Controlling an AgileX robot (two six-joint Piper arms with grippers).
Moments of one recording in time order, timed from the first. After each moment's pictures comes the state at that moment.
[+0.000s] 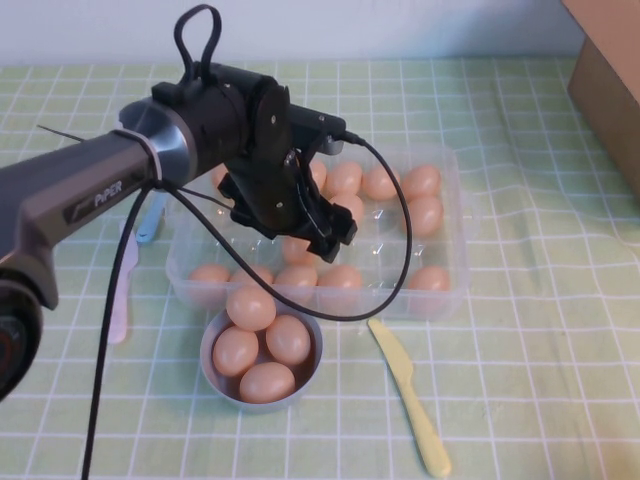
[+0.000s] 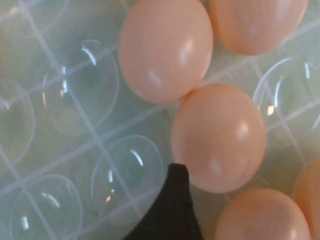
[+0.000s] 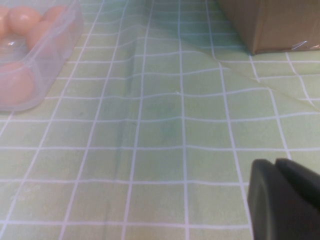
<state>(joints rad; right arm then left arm) 0.07 -0.01 0.03 0.01 0.38 0.08 -0.56 2.05 -1.69 -0.02 0.91 -0.01</state>
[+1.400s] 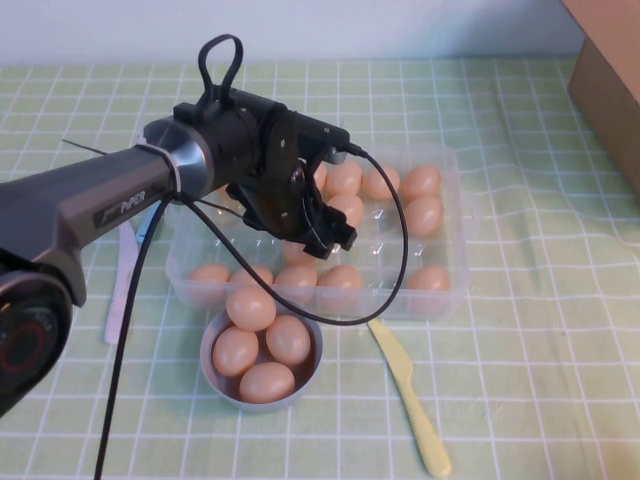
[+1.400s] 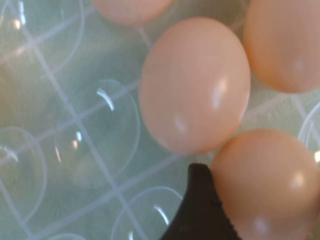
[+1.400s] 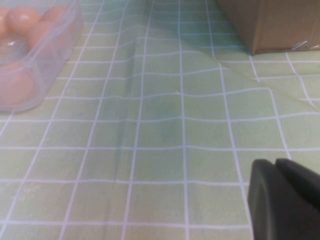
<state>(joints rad) 0.07 -0.01 0.03 0.01 0.38 0.08 -0.56 2.12 -1.69 0.03 0.80 -0.01</state>
